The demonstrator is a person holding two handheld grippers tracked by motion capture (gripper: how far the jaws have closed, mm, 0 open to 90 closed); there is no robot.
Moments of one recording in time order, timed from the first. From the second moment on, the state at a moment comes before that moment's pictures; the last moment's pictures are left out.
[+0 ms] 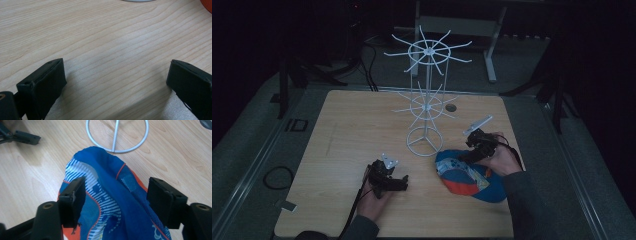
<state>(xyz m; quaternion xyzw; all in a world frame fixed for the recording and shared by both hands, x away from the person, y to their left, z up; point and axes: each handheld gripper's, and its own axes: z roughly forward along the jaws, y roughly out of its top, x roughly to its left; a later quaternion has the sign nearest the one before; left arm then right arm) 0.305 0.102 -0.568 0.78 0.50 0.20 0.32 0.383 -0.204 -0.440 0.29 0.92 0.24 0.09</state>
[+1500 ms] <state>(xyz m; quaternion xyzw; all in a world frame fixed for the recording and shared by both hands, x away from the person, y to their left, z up) 0.305 0.102 -0.567 0.78 0.50 0.20 0.31 0.406 -0.162 -0.487 0.24 0.96 0.11 0.08</state>
